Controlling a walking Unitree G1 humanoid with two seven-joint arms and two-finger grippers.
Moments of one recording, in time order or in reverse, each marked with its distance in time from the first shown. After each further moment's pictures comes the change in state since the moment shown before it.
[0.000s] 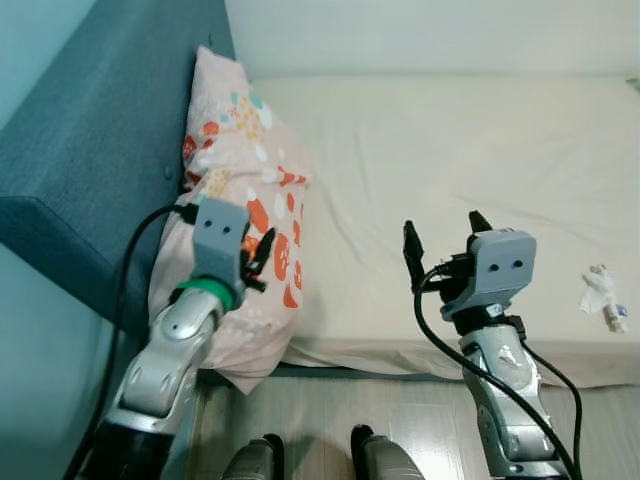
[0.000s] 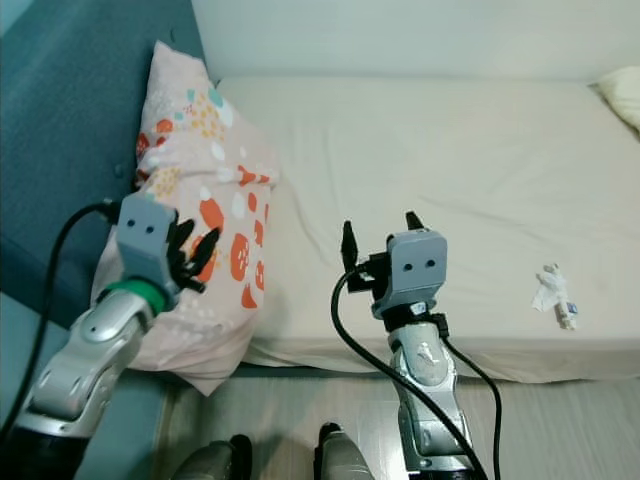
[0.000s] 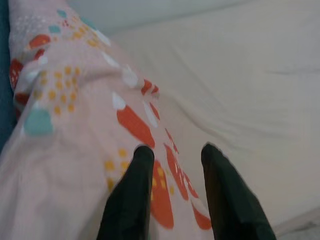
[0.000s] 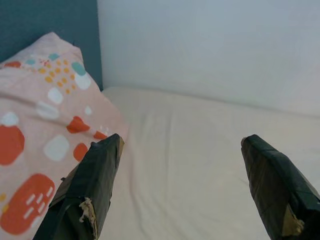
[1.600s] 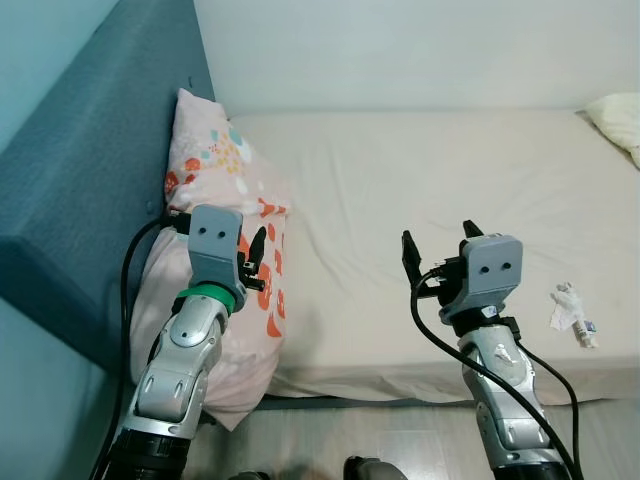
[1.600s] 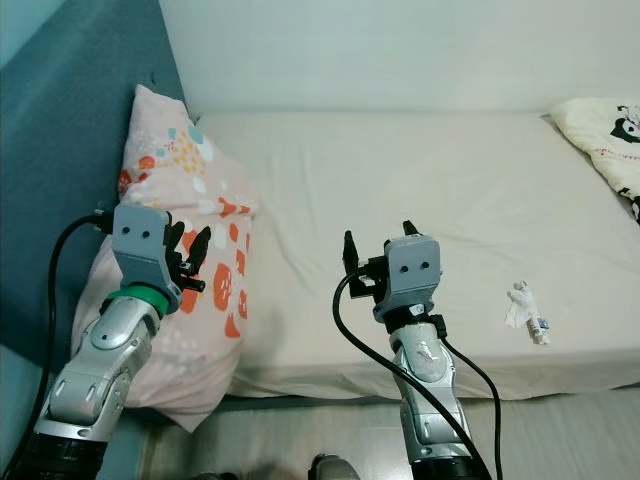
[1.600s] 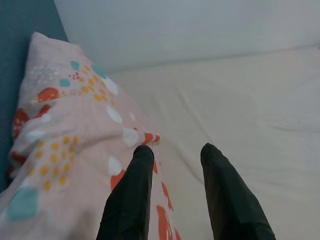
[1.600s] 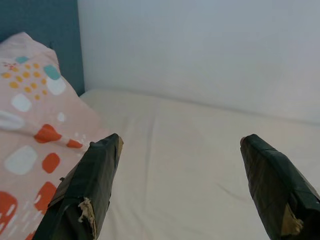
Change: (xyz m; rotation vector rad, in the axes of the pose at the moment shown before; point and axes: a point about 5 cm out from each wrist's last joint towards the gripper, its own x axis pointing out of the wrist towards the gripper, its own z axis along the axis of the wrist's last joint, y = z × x) left arm 0.014 -0.010 0.019 -0.085 -0.097 0.108; right arm 0.006 -0.003 -0.019 0.019 0.036 -0.001
